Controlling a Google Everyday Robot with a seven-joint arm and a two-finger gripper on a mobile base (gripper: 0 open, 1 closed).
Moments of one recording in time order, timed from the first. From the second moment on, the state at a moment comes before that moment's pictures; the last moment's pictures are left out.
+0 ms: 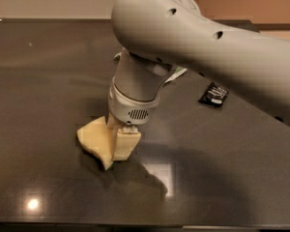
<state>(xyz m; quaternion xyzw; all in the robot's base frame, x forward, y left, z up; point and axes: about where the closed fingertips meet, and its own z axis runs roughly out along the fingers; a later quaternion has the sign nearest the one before) 0.405 0.059 0.855 -0.78 0.61 0.12 0.11</state>
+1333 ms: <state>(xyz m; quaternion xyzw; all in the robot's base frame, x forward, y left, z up) 0.577 -0.023 0.920 -0.65 0.74 0.04 0.19</state>
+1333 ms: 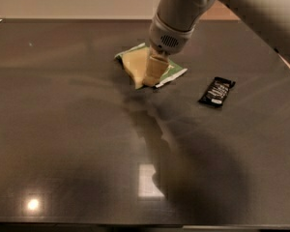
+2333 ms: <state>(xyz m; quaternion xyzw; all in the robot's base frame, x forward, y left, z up) 0.601 -0.048 0.899 -0.63 0.76 0.02 0.17</state>
